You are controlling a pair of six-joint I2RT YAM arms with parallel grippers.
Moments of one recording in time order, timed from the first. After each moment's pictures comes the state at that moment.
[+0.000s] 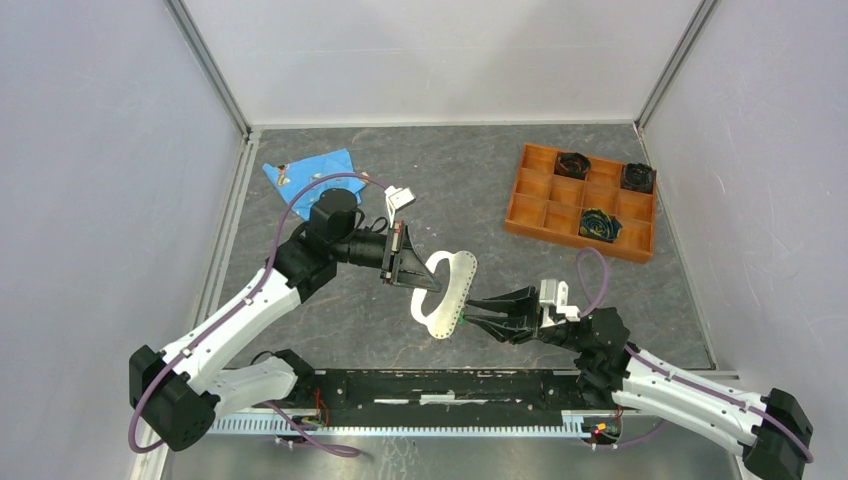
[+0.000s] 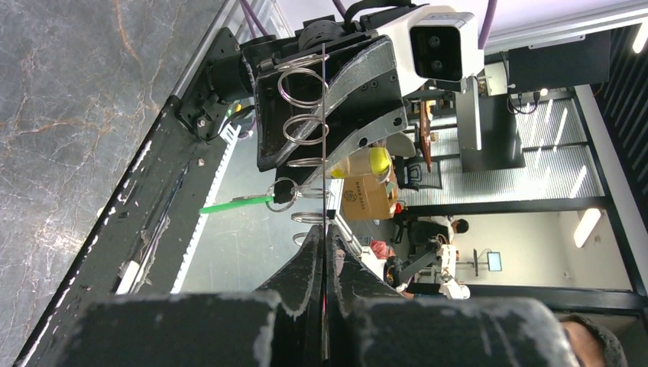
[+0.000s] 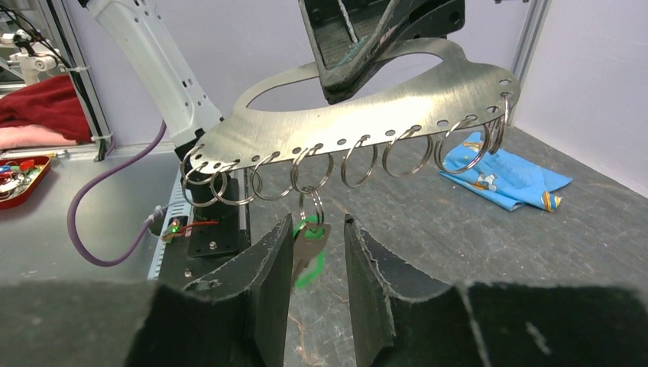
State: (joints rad) left arm -0.64 1.07 0.91 -0.19 1.00 -0.90; right arm 1.00 0.49 0.11 0.73 -0.34 0.10
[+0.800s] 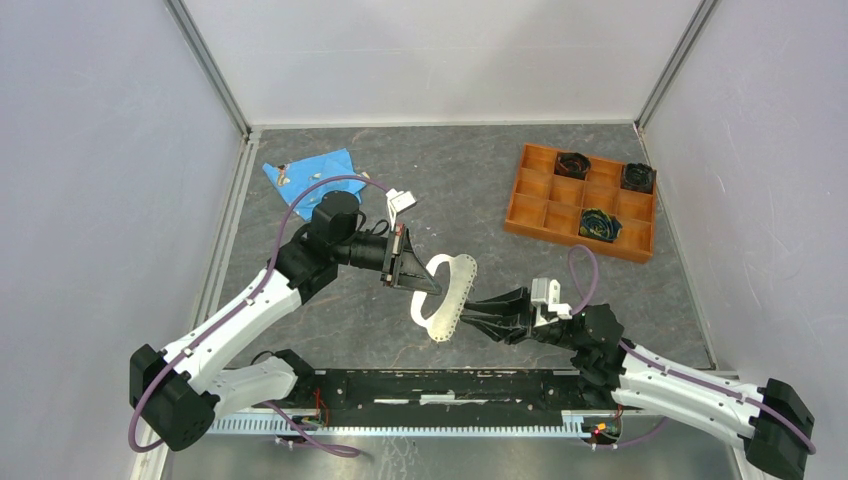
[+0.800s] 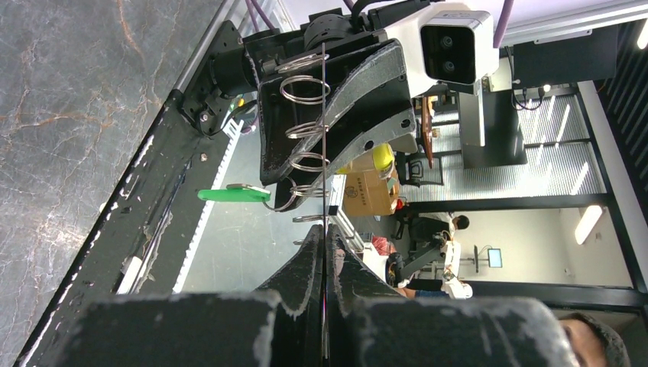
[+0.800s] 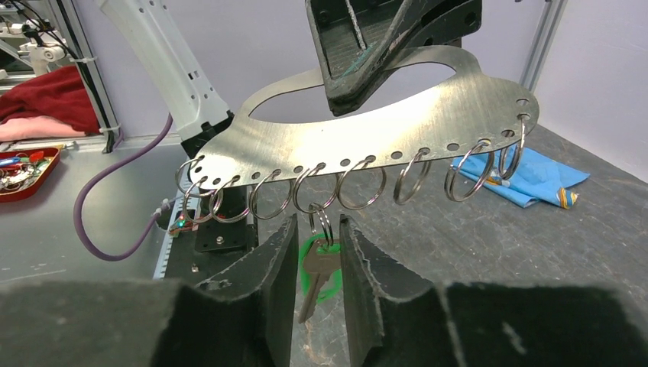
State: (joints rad) left arm -0.64 1.07 0.89 -0.19 1.00 -0.89; right arm 1.02 0.56 0.13 0.75 -0.34 0.10
